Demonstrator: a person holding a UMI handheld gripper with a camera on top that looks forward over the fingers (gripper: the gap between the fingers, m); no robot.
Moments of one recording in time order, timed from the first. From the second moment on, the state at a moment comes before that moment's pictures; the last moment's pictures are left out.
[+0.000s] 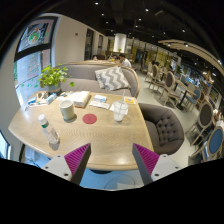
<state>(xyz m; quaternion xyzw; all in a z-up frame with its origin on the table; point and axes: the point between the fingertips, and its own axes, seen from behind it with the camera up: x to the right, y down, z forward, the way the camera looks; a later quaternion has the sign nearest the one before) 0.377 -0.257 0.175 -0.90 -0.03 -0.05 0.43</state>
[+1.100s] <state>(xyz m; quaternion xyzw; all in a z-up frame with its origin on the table) 0.086 -0.137 0.036 -0.86 -0.02 0.01 0.51</state>
